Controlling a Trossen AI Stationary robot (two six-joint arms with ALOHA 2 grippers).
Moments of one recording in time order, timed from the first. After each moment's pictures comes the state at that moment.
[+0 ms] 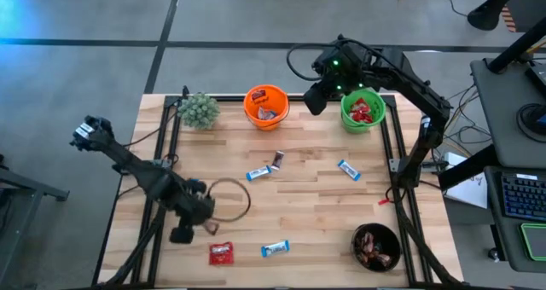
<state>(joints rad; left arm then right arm) -0.58 1.26 1.06 -1.06 0.11 -0.52 -0.35 1.75 2.33 -1.40 0.04 0.34</state>
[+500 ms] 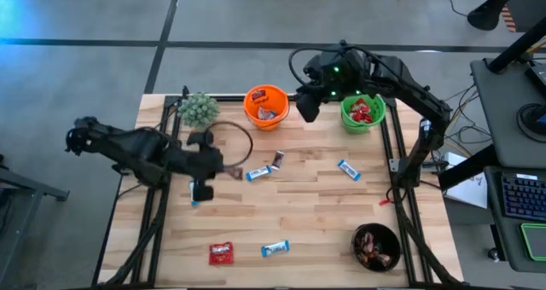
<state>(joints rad) -0.30 1.22 1.38 -1.13 -0.35 -0.22 -0.26 1.75 2.33 -1.22 0.03 0.29</state>
